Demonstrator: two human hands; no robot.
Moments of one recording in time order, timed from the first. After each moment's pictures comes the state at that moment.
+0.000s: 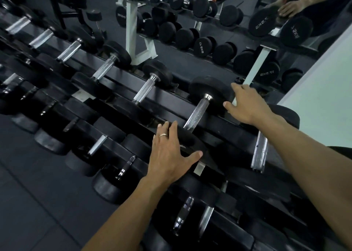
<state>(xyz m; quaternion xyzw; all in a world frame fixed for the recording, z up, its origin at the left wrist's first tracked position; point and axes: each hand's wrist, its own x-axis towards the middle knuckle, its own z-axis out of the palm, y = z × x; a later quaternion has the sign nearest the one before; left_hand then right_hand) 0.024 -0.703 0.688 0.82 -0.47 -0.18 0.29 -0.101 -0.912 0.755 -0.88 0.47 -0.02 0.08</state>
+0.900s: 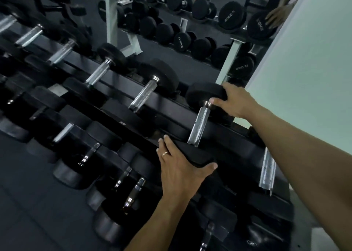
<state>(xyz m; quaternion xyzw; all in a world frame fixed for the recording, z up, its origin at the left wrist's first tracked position) -0.201 -0.731 0.664 0.82 -0.33 -0.27 0.38 -0.256 -0.951 0.746 -0.86 0.47 -0.03 0.18</state>
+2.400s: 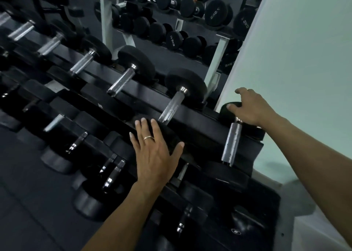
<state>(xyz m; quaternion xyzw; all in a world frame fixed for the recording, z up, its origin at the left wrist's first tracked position) -0.257 -0.716 0.663 0.86 -0.43 -0.04 0.27 -0.403 -0.939 0.741 -0.85 0.51 -0.02 0.14</state>
